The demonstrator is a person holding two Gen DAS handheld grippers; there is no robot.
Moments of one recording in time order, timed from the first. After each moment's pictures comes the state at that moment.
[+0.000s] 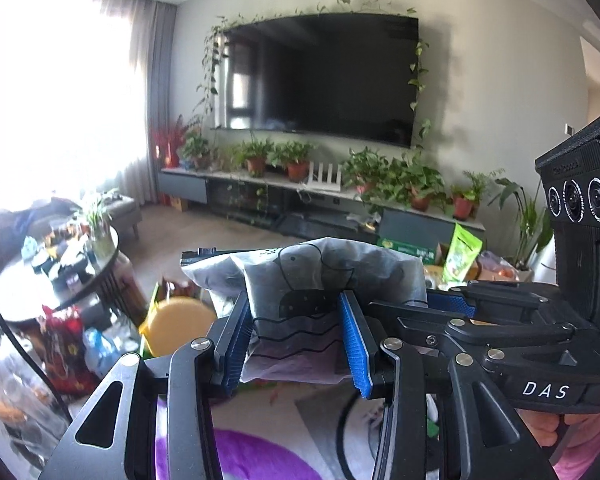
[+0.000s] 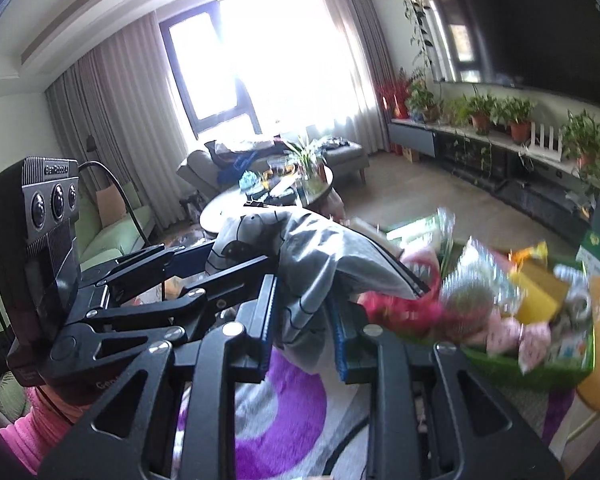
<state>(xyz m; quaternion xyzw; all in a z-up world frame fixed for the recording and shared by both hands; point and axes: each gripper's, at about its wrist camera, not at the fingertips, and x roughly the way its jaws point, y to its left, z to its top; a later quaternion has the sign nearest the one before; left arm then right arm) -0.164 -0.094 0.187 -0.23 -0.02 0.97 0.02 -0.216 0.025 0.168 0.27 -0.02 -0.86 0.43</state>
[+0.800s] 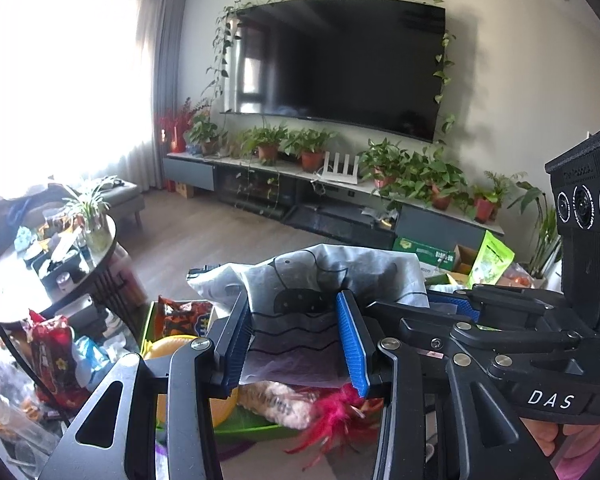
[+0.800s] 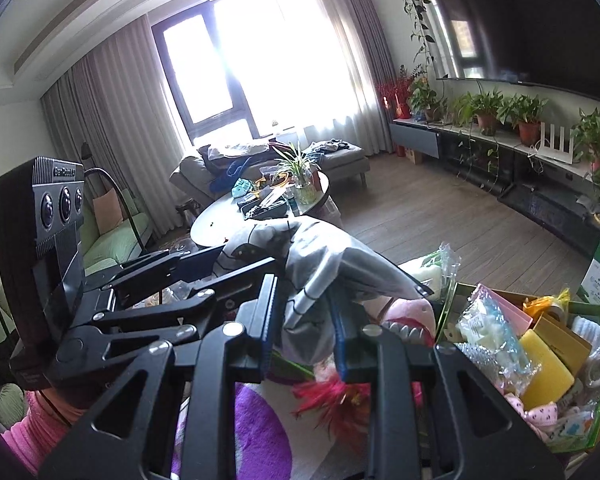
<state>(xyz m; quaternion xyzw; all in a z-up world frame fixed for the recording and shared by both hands) -0.264 -0.136 0.161 -0.26 -0.04 0.96 0.01 -0.318 -0.012 0.157 0.28 -0.03 -0.85 0.44</state>
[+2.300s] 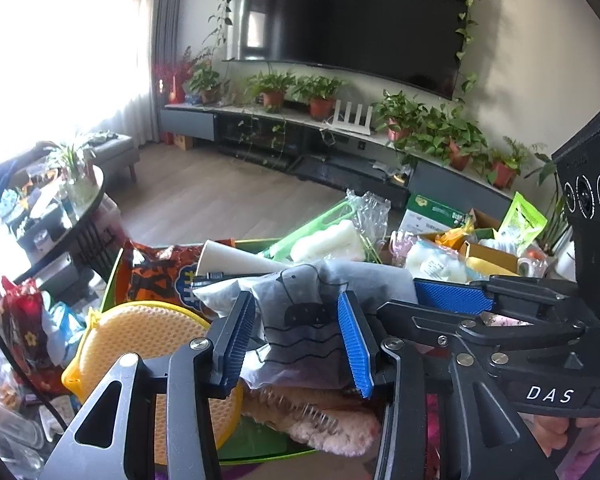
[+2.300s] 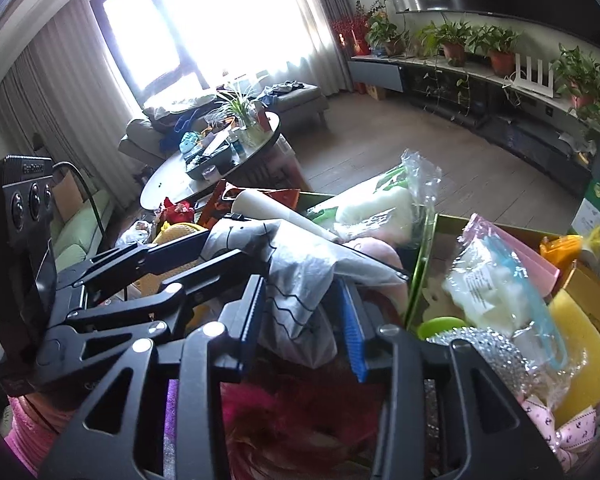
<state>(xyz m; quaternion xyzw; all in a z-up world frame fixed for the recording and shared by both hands) -0.328 -0.152 0.072 -0.34 -0.05 0.94 0.01 -0.396 -0.036 0.066 0.38 -0.01 -0.84 0.37</state>
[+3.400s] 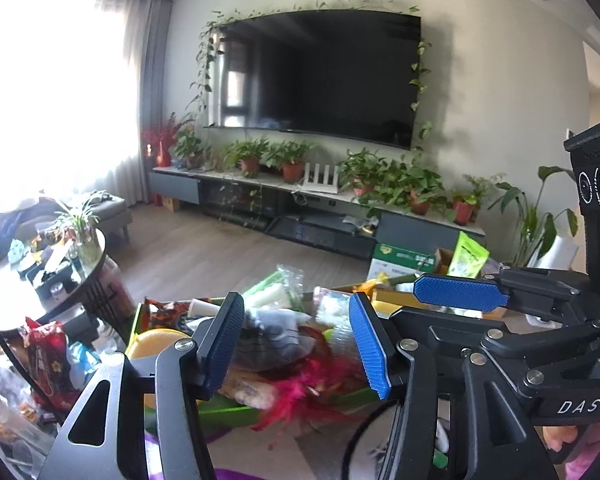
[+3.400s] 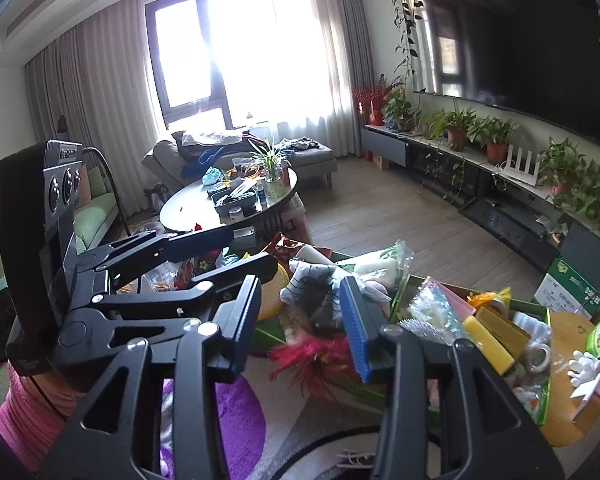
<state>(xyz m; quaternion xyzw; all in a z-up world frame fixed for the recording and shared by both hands) -0.218 -0.101 0.177 -0.24 -0.04 0.97 0.04 -0.264 0.020 0.185 0.27 0.04 -0.88 0.38</state>
